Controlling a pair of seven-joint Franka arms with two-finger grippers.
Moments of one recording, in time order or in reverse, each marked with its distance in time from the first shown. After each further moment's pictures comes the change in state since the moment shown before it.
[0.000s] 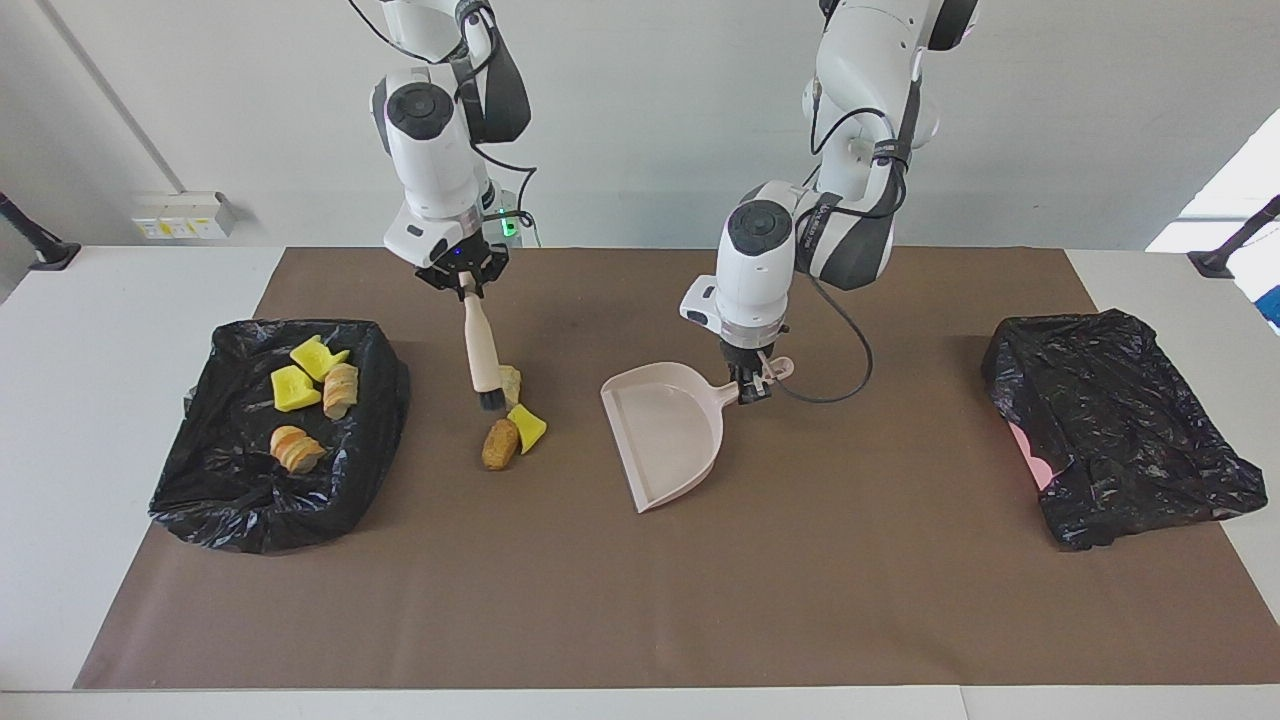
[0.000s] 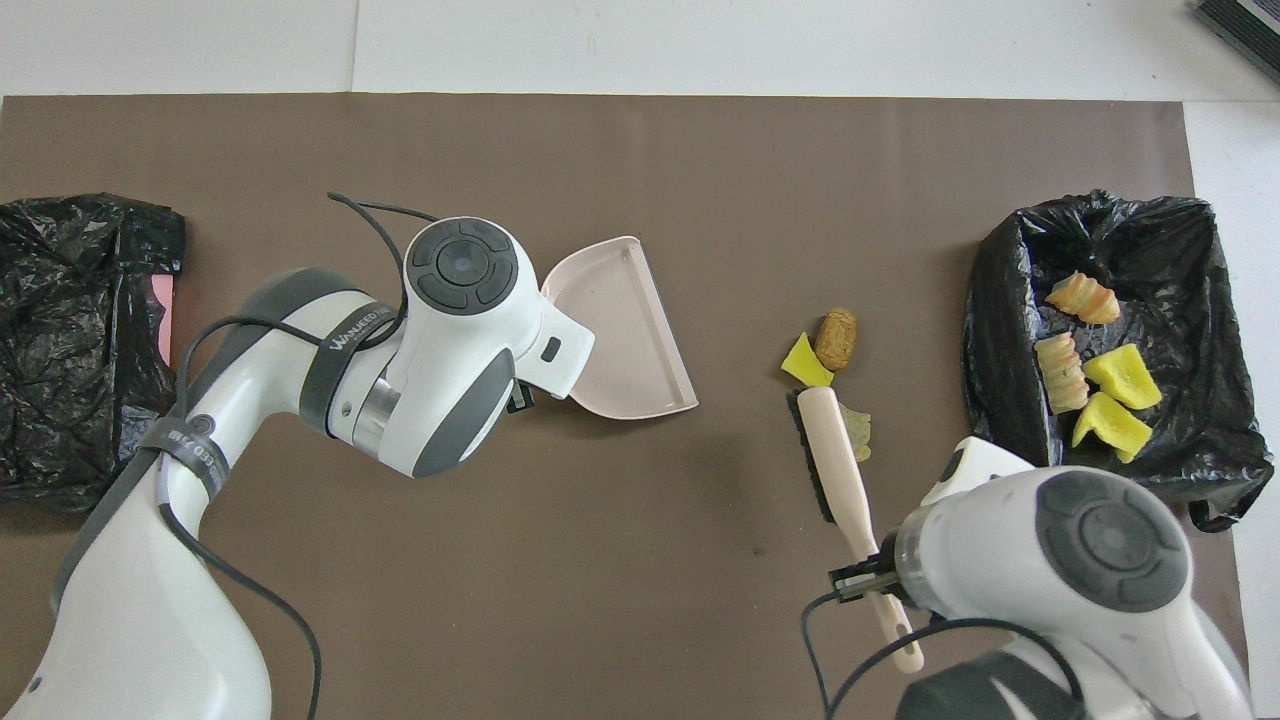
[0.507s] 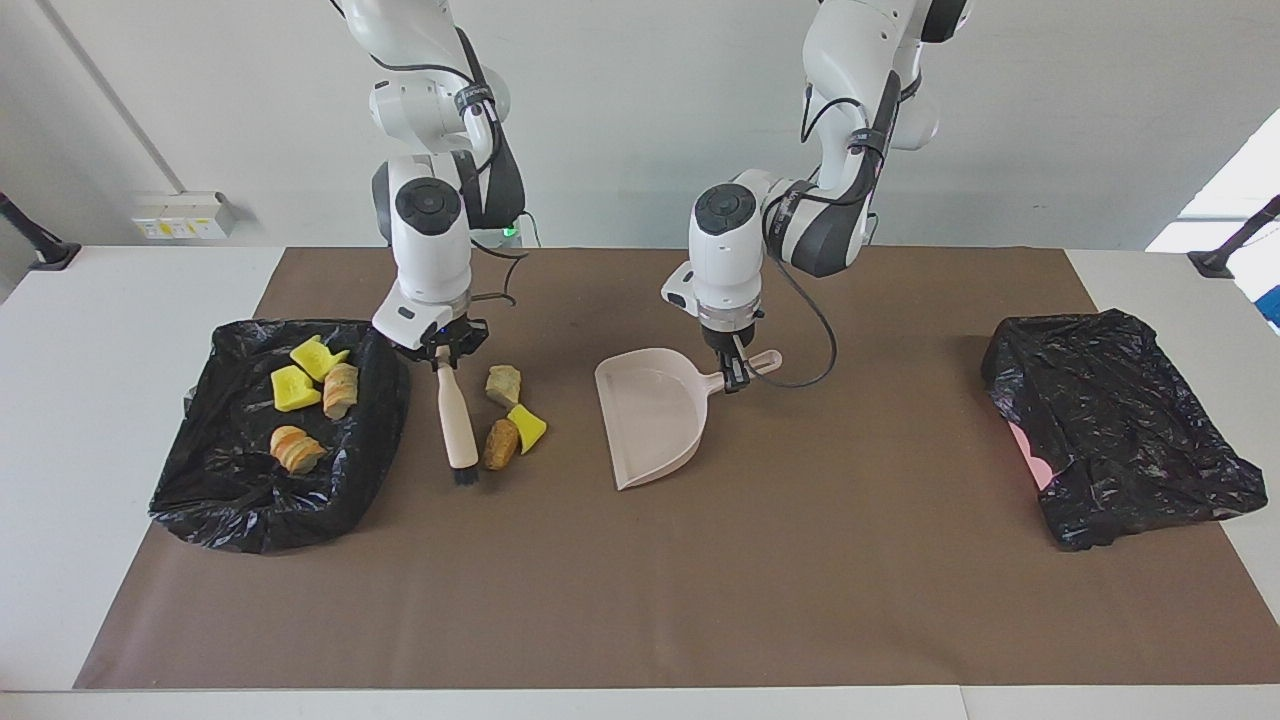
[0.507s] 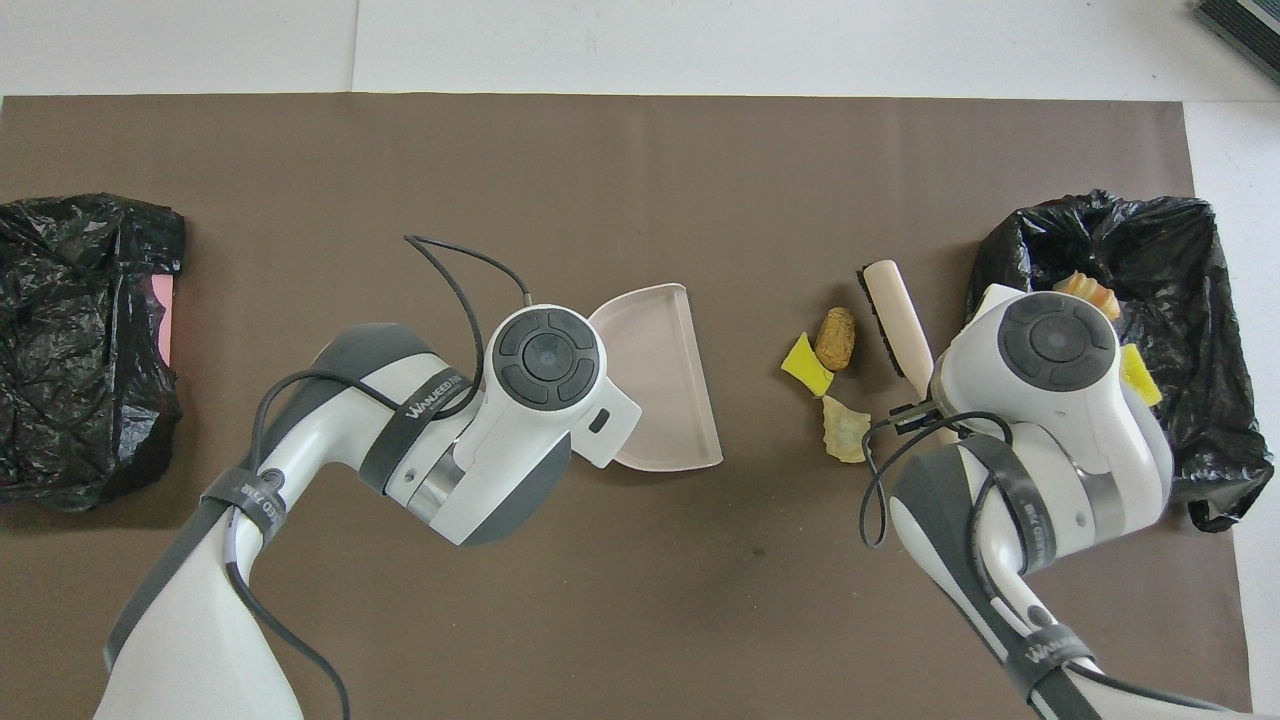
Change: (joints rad) left arm -0.041 -0.025 0.000 -0.056 0.058 0.027 -0.001; right arm -0.068 0.234 0.001 0.079 -0.168 0.183 0.000
